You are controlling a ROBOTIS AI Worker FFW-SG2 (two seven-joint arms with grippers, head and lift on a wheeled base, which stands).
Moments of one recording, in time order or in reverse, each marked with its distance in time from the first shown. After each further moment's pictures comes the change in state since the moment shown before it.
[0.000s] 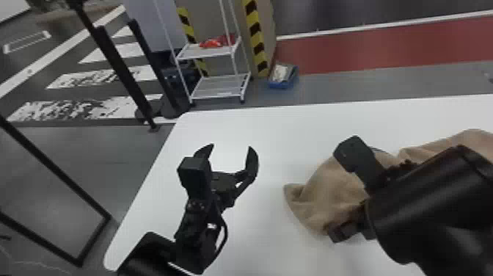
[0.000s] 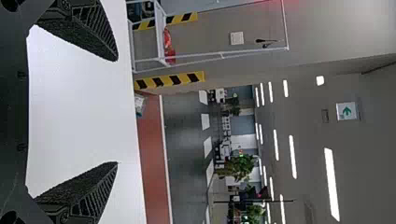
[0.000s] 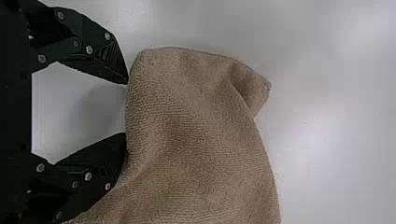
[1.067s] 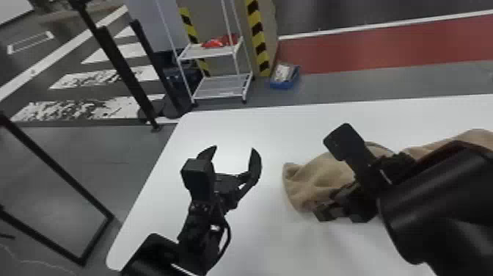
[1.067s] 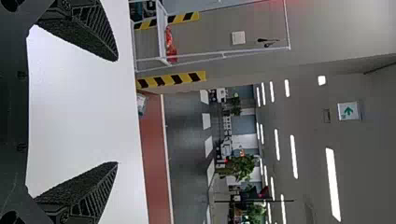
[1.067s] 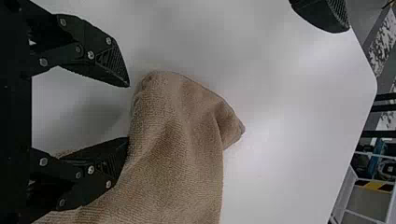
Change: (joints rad) left arm 0.005 -0.003 -0.003 0.004 0.000 -0.004 -0.001; right arm 0.013 0.000 -0.036 -0.001 -0.139 -0.249 -0.104
